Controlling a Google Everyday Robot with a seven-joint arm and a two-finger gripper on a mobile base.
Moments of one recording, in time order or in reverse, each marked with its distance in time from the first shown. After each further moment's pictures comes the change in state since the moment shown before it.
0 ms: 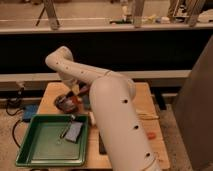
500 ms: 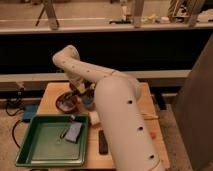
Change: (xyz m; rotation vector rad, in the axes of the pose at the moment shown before) arm 0.040 0.021 0.002 -0.009 0.023 0.124
